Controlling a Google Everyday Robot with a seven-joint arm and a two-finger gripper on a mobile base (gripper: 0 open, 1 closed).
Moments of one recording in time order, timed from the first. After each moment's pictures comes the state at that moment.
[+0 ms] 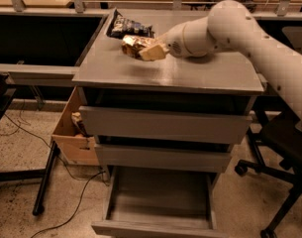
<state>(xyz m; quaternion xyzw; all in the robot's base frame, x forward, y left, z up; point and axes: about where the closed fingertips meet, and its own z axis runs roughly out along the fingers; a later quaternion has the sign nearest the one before) 0.744 -0.012 0.906 -0.42 0.74 0.20 0.48</state>
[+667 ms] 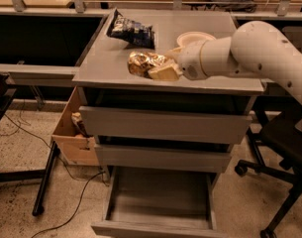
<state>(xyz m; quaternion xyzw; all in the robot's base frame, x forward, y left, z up) 0.656 -0.037 0.902 -0.45 0.72 0.18 0.50</state>
